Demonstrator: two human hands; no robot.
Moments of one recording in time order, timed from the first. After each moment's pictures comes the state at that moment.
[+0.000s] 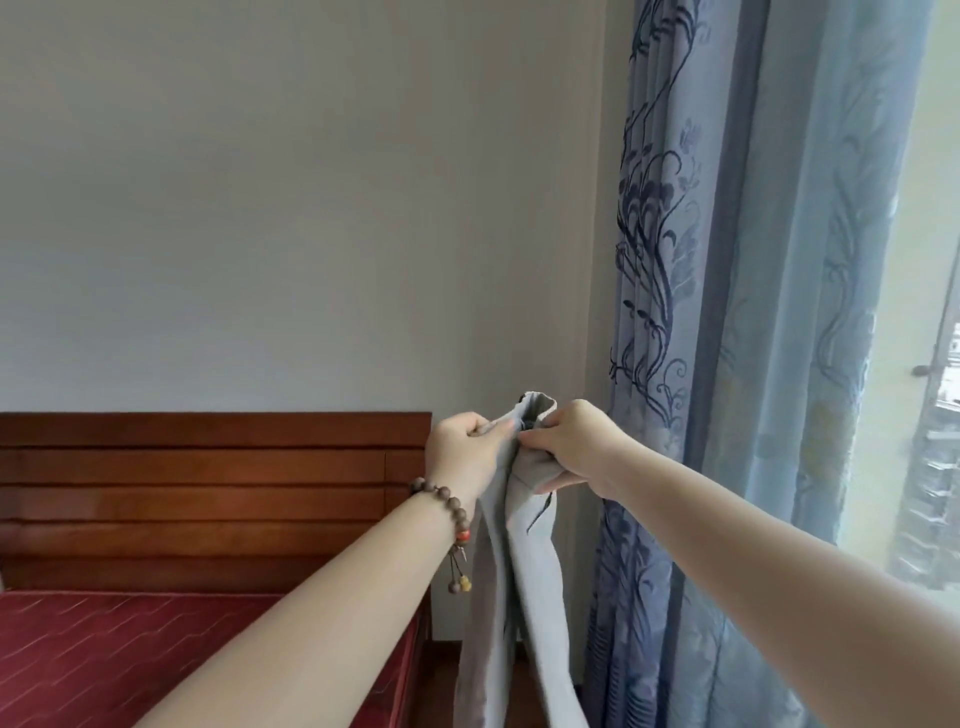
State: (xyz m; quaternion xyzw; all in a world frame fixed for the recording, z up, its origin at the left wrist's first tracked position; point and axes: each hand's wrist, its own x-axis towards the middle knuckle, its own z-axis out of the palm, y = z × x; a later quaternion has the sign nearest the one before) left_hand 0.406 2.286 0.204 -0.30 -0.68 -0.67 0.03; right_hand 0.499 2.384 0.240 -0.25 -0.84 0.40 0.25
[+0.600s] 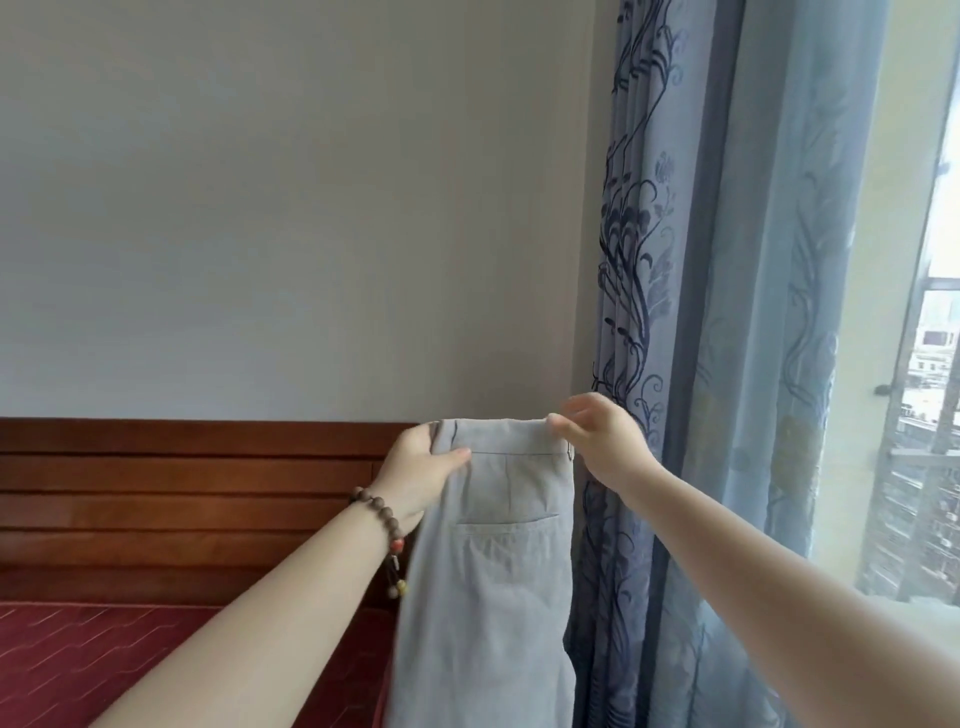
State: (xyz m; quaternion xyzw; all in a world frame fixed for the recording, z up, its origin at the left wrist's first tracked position) left_hand 0.400 2.251 0.205 -0.37 -0.63 -0.68 -0.06; right_hand 0.530 2.420 0.236 -0.21 -0.83 0.36 0.37
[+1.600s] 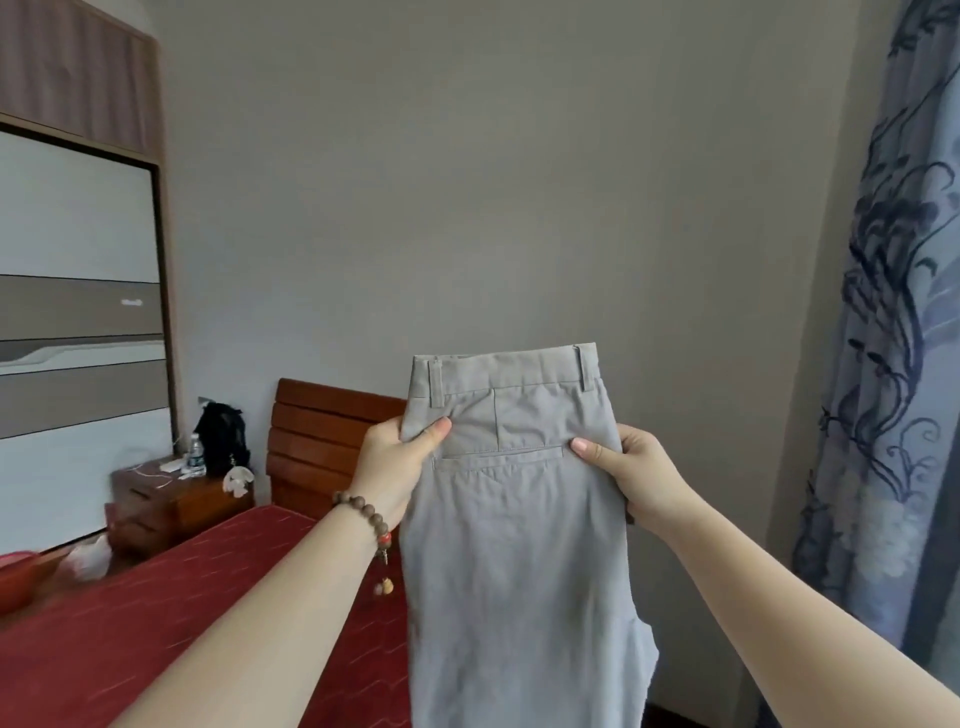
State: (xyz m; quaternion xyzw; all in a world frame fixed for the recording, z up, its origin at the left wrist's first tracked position) left_hand 0.366 2.072 0.200 -0.21 -0.58 -0.78 0.12; right_hand 0.430 2.334 0.207 0.12 -0.70 0.69 0.16
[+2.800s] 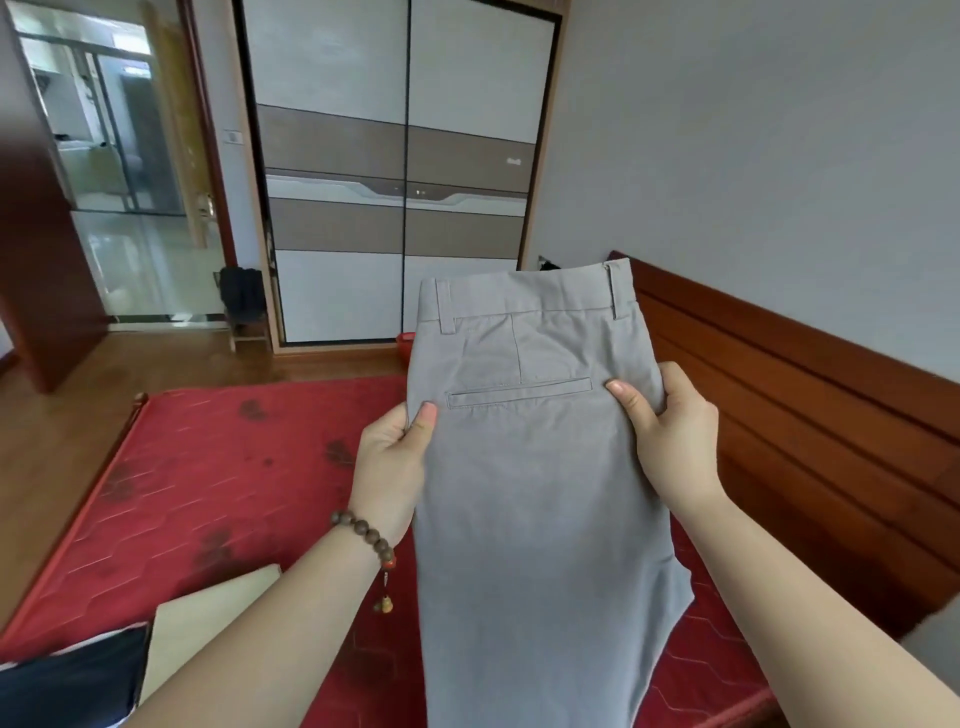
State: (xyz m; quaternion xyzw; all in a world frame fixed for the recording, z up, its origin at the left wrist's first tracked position) left_hand 0.508 1.849 0.035 0.11 -0.58 -0.72 0.36; right_hand 0.367 2.052 0.081 0.31 -0.76 0.52 0.24
